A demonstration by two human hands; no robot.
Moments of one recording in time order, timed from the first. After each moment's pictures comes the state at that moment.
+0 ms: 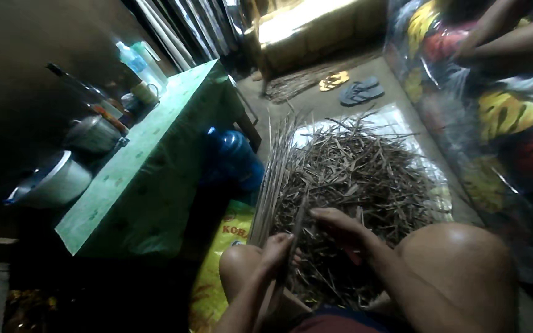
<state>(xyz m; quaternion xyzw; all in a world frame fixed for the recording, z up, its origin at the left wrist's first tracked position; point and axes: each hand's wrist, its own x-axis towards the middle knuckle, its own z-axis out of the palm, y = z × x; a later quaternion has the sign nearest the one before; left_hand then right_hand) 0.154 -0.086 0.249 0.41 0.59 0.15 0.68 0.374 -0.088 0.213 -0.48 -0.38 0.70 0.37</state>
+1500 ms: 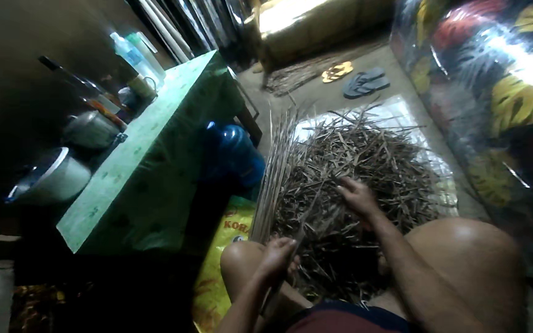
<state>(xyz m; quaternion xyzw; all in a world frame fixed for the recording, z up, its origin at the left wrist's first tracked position) 0.142 -0.097 0.250 0.42 0.57 0.11 0.70 0.420 -0.060 0.170 -0.66 -0.44 0.42 0.43</state>
